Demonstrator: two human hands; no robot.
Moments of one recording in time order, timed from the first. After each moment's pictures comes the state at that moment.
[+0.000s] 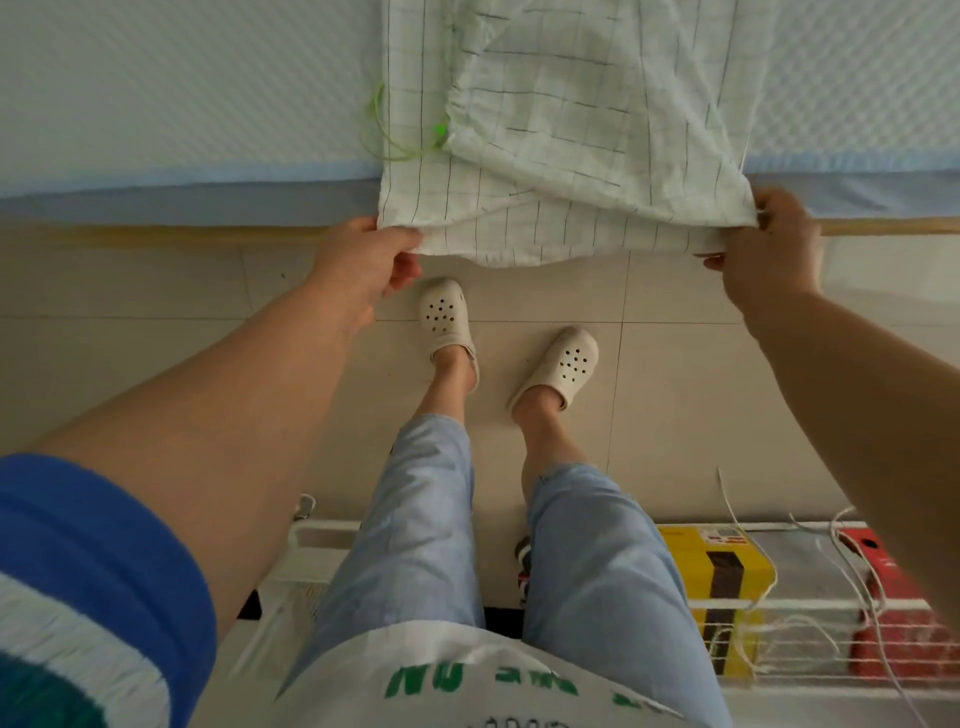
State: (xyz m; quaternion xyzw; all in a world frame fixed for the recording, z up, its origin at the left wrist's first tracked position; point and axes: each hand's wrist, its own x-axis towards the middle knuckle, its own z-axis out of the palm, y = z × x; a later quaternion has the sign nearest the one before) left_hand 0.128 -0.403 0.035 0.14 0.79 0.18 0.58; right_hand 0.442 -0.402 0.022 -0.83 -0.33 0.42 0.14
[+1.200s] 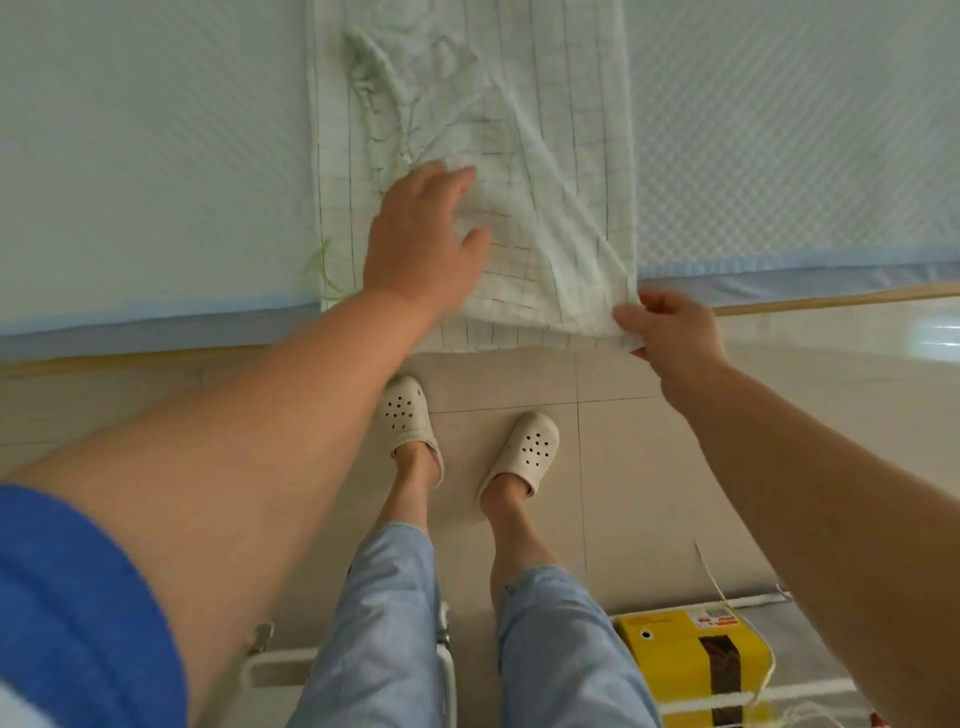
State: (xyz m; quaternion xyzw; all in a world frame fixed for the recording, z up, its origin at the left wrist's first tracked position) left_hand 0.228 -0.318 0.055 0.69 0.66 0.08 0.30; right_hand 0.453 -0.390 0.021 -0.80 -0.21 0.53 0.21
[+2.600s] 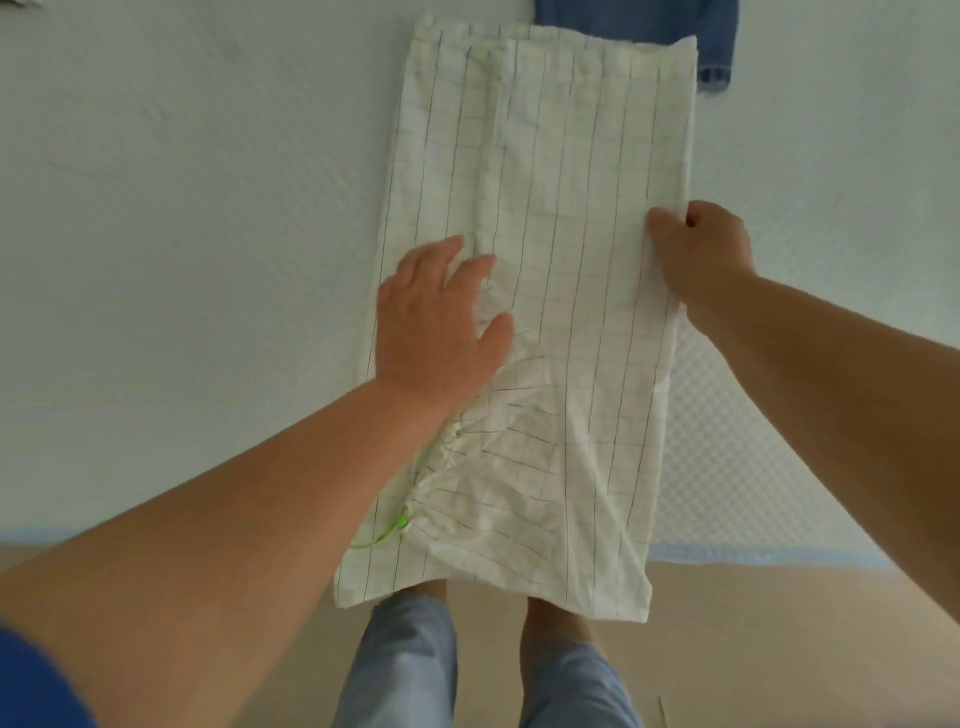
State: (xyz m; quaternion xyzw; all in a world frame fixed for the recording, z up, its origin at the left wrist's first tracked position) left_hand 0.204 -0.143 0.053 0.67 0.69 0.10 0.25; right_hand 0.415 -0.056 0.049 -0.82 -0.40 0.39 0.13
